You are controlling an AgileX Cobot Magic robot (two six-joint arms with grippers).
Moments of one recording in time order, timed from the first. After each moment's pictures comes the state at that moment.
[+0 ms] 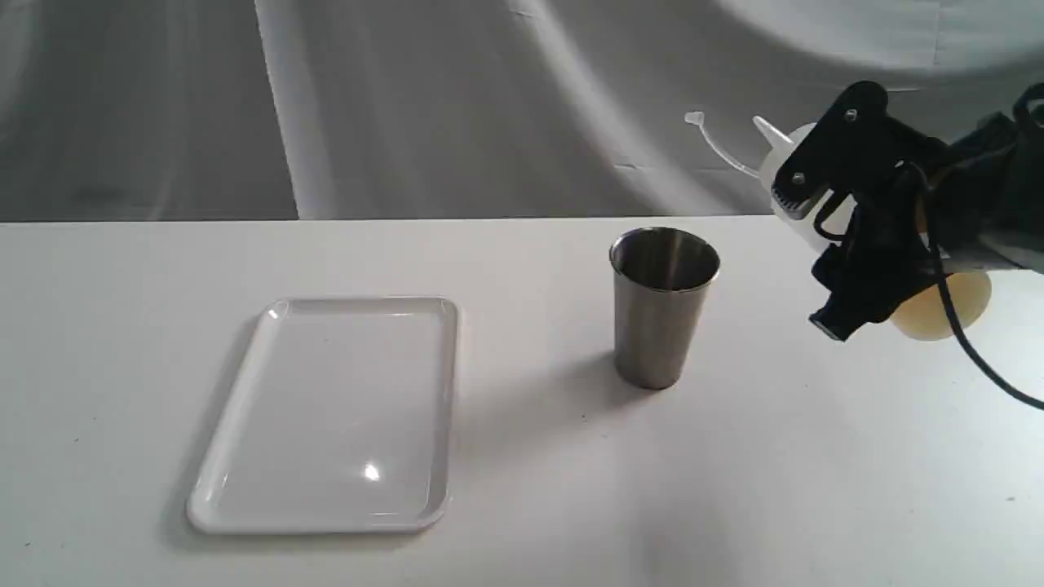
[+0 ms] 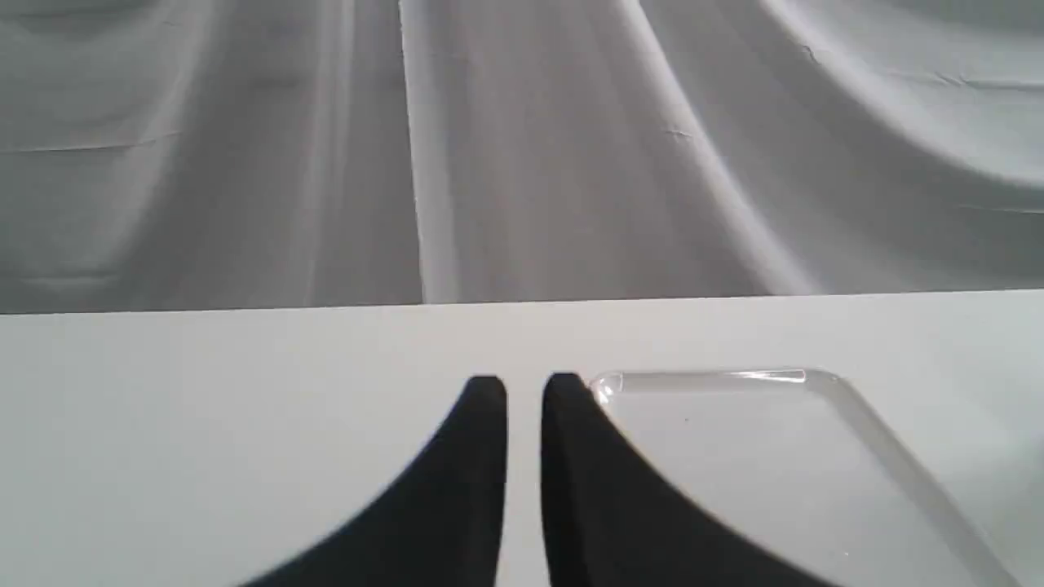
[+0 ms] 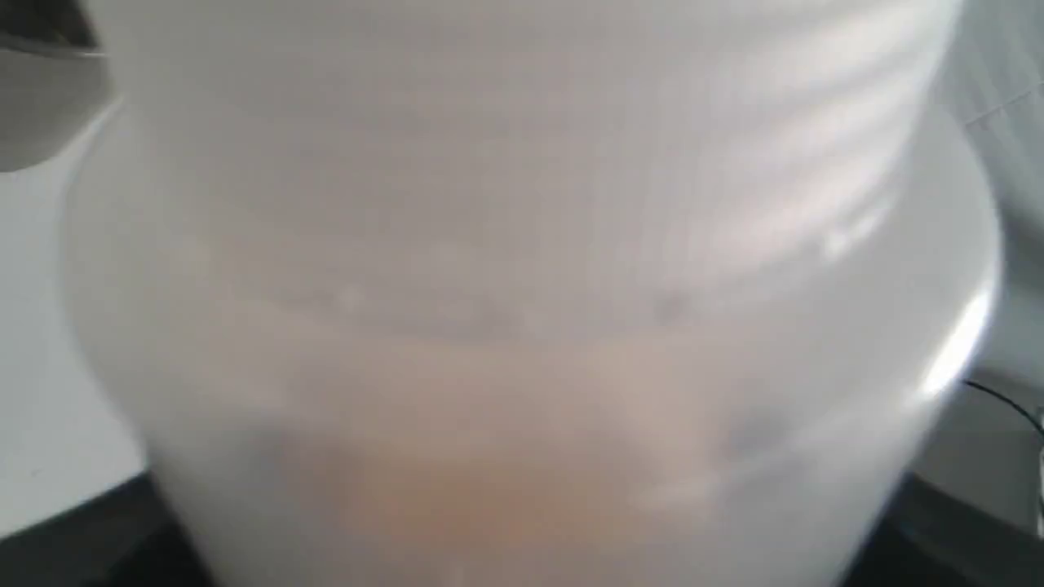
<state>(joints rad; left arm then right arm) 0.00 0.00 0.00 -0.04 0.13 0.04 0.09 1.64 -1.05 -1.03 0.34 0.27</state>
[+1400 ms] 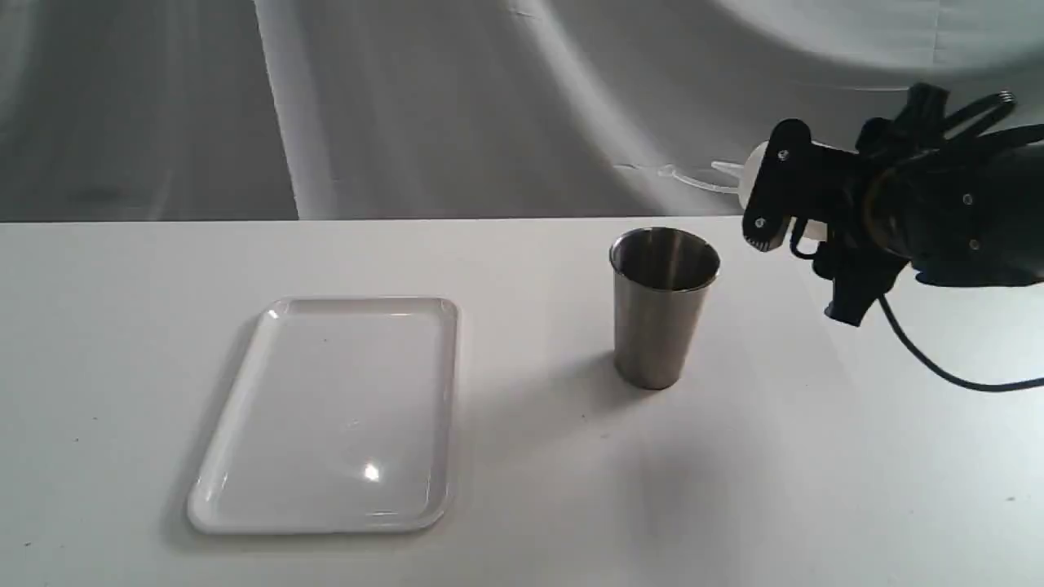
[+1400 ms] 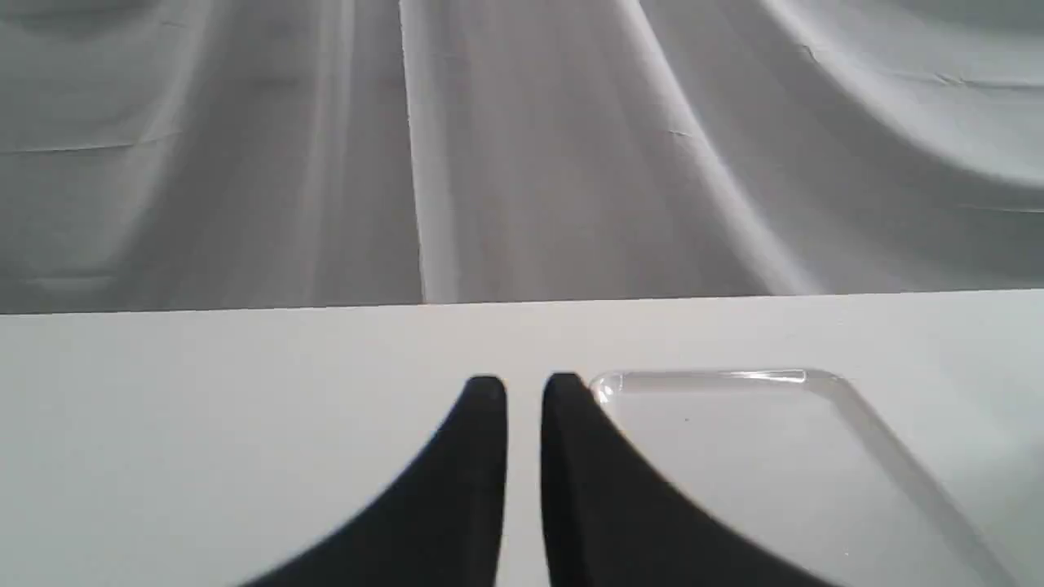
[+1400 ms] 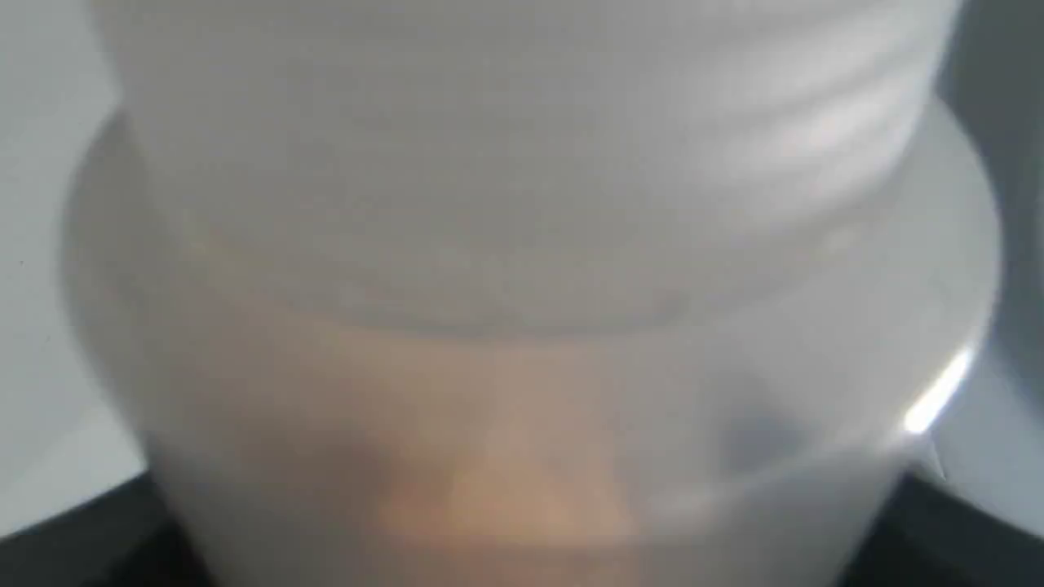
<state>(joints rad) 0.00 0.00 0.00 -0.04 0.13 0.04 0.09 1.84 -1.16 -1.63 0.42 0.47</state>
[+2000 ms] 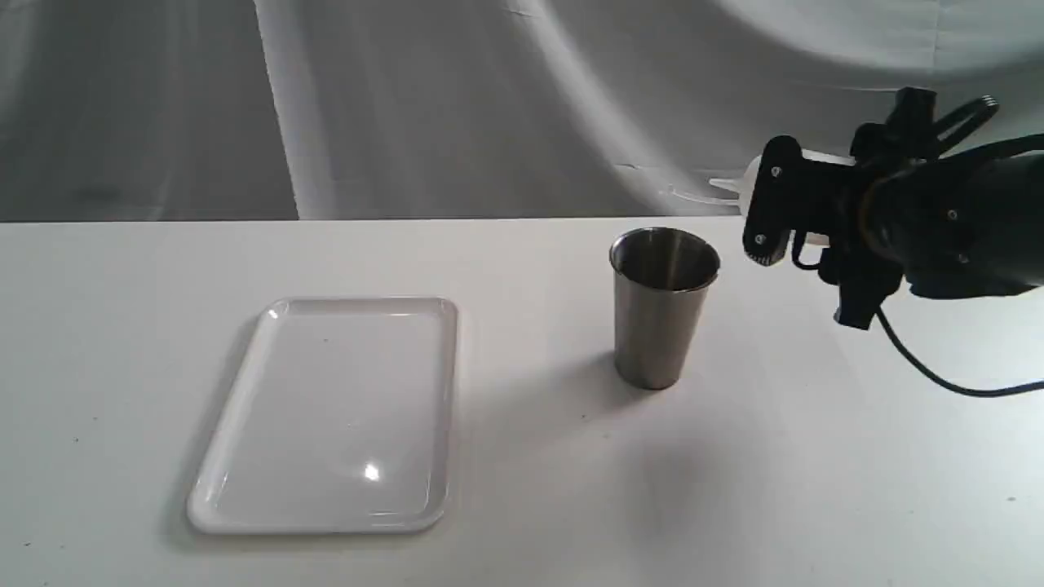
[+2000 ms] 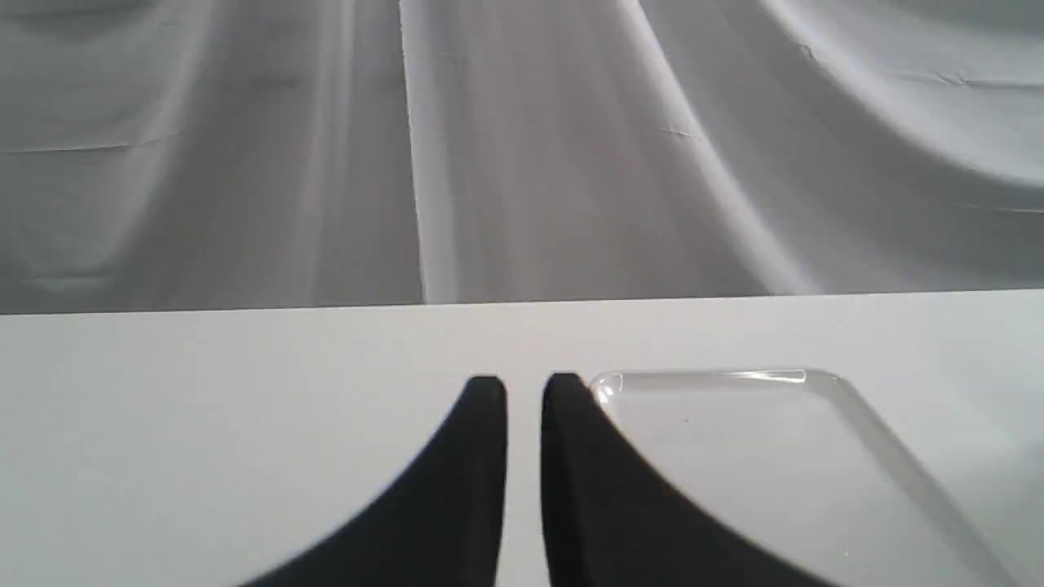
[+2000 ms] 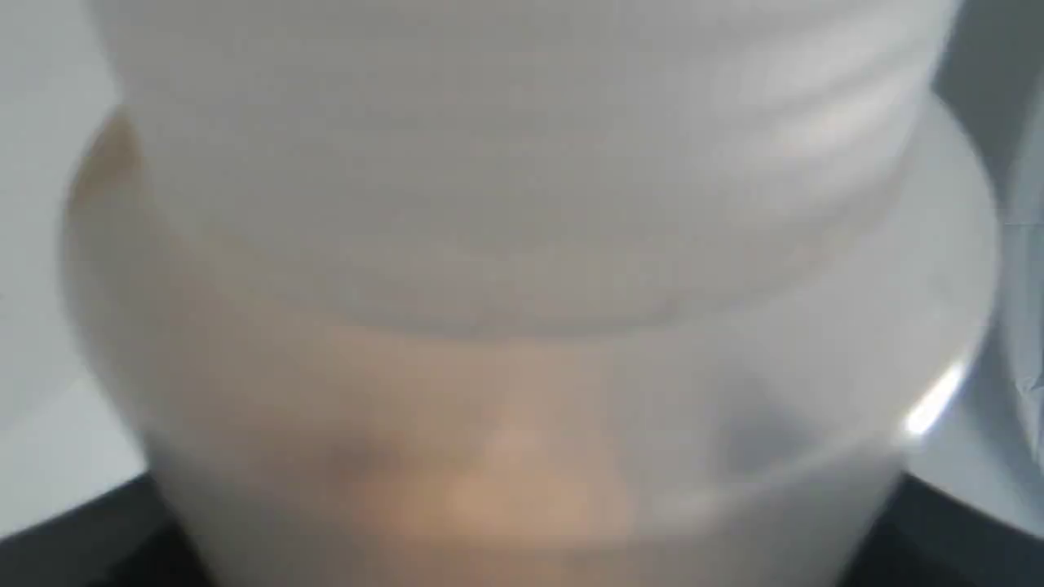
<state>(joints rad) 0.00 0.00 0.00 -0.04 0.13 0.04 0.09 1.87 -1.17 -1.71 0.45 0.47</state>
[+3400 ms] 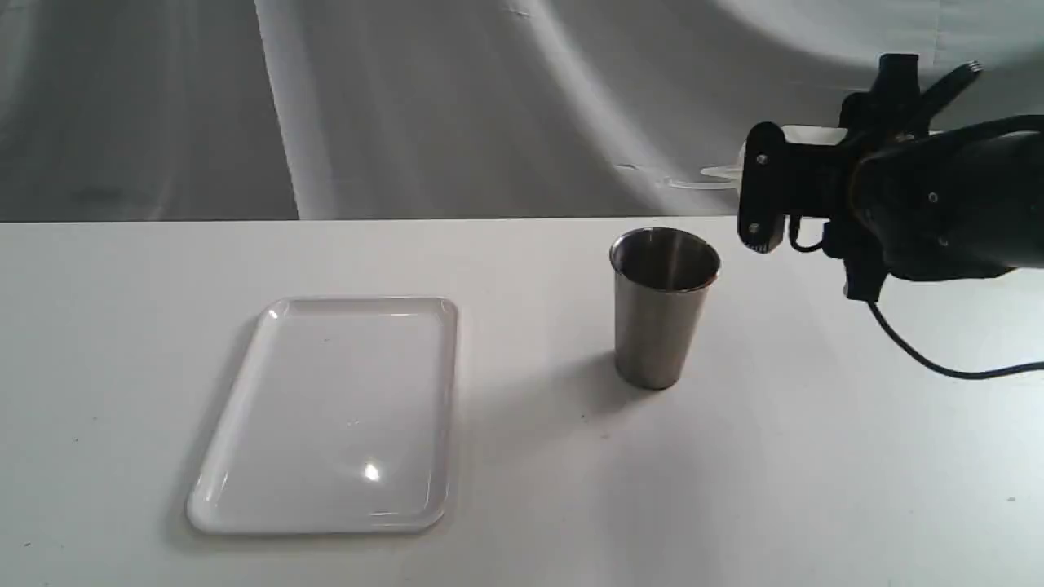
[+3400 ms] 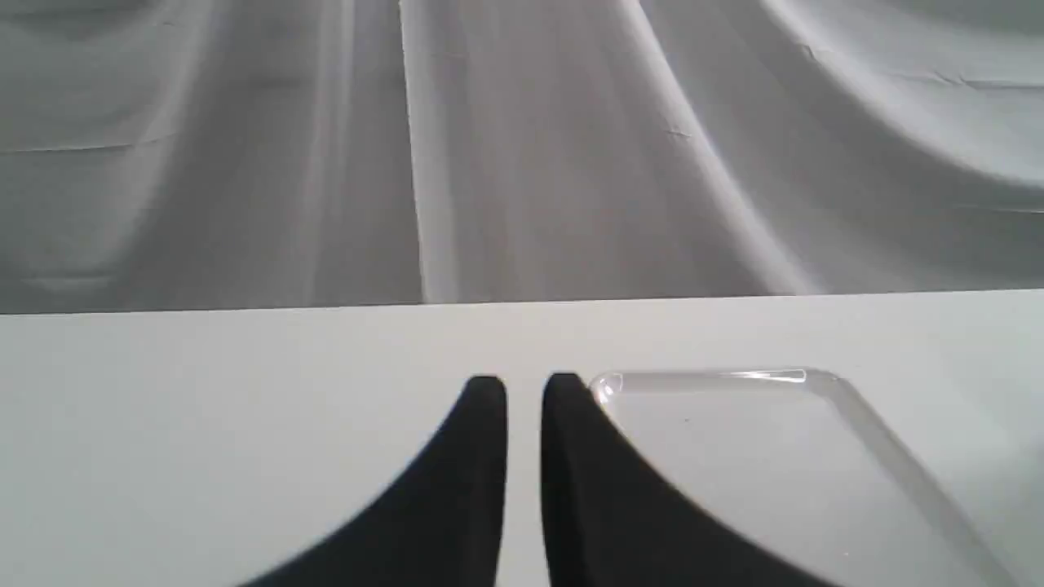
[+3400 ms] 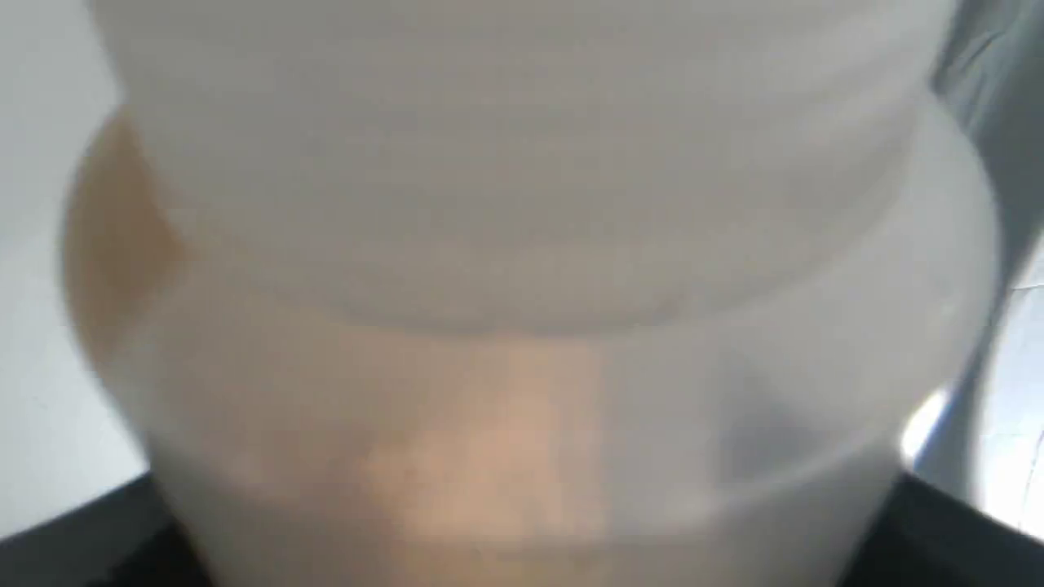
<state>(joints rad) 0.00 0.00 0.00 -0.04 0.13 0.04 0.12 1.87 -1.21 -1.72 0.53 0.34</state>
